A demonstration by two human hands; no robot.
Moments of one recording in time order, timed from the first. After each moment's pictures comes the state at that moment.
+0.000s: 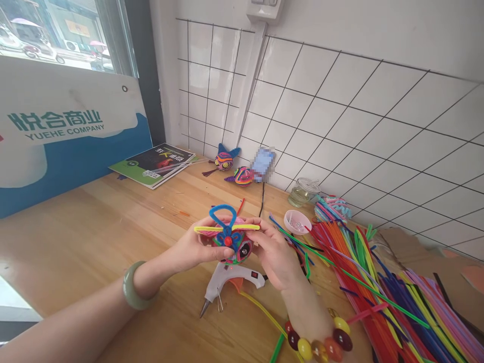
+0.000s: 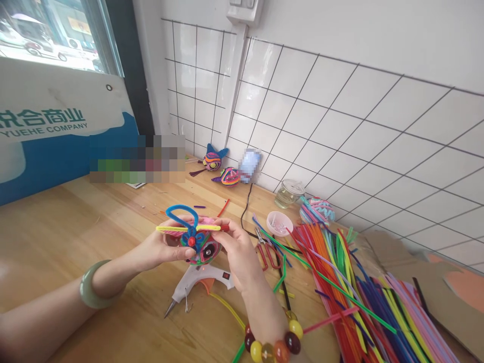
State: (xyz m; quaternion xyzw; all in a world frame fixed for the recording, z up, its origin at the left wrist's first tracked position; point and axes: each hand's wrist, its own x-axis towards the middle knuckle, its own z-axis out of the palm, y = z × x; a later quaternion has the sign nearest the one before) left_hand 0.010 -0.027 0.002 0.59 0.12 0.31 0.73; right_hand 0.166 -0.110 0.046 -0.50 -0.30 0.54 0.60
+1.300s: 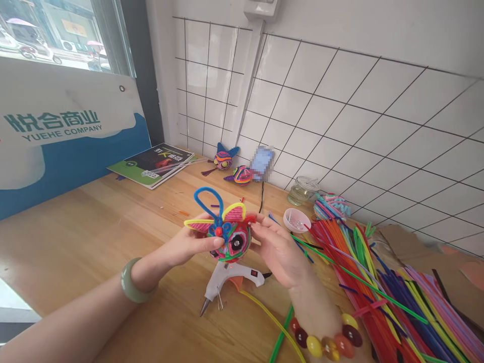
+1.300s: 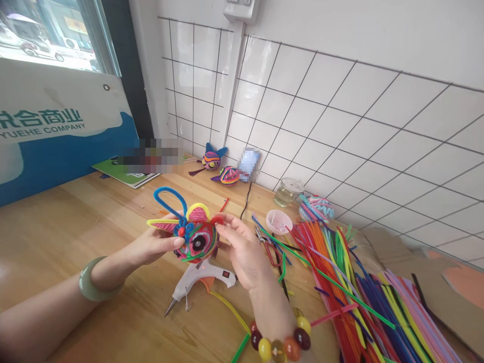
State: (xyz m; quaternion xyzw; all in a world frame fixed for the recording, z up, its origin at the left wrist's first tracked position) left_hand 0.002 -0.018 0.001 0.57 0.13 0.29 0.75; right_hand 0.178 -0.114 0.050 -0.48 -0.31 0.56 0.59
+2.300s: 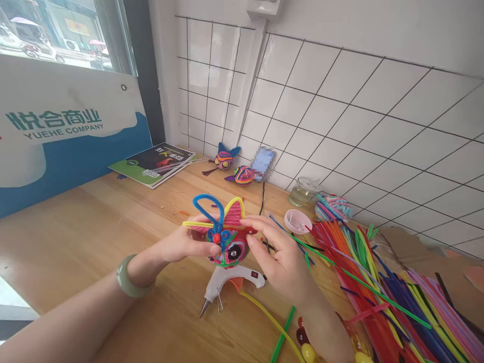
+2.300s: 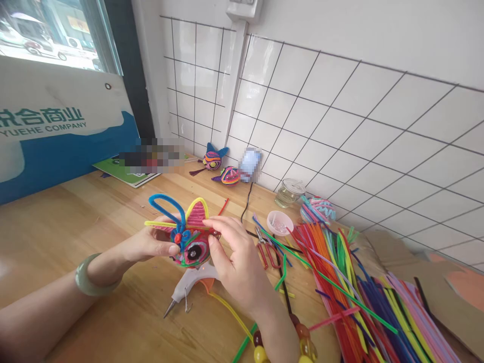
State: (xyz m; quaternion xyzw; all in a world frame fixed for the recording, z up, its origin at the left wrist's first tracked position) left_hand -0.005 -0.010 0.009 0.60 0.09 0.26 0.75; right_hand 0.174 -0.132 0.061 -0.58 -0.67 0.15 0.44
